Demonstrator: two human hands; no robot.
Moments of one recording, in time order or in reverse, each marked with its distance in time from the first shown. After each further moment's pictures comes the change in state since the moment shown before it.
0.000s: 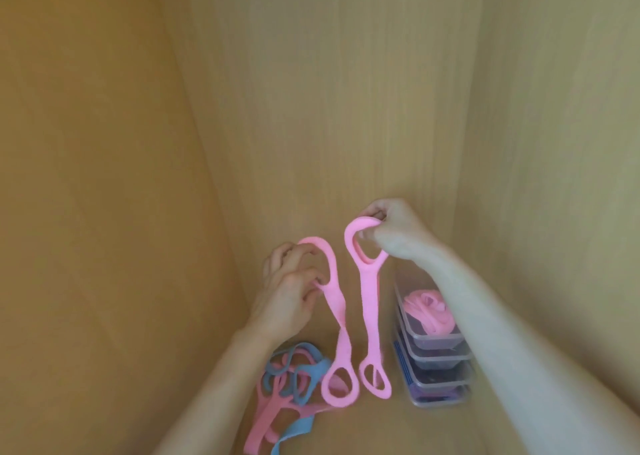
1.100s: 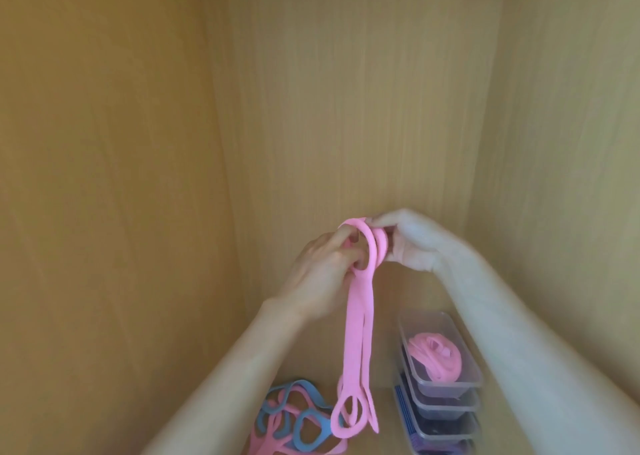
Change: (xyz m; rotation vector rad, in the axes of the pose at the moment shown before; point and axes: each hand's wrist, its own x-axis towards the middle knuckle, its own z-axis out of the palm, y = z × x) left_hand 0.070 0.055 -0.062 0.042 -0.003 0.212; right_hand 0.021 -0.051 -0.033 0.622 -0.276 0.300
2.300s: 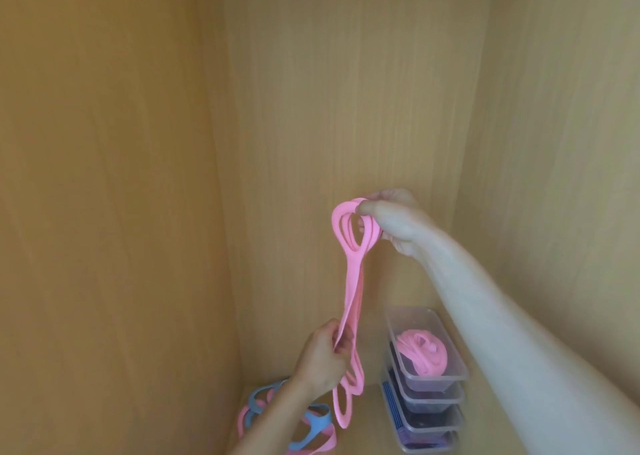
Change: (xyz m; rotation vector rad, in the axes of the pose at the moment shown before) left_hand -0.079 0.005 0.143 -0.735 -0.147 -0.702; right_hand -0.005 -0.013 0.021 -0.270 0.314 -0.274
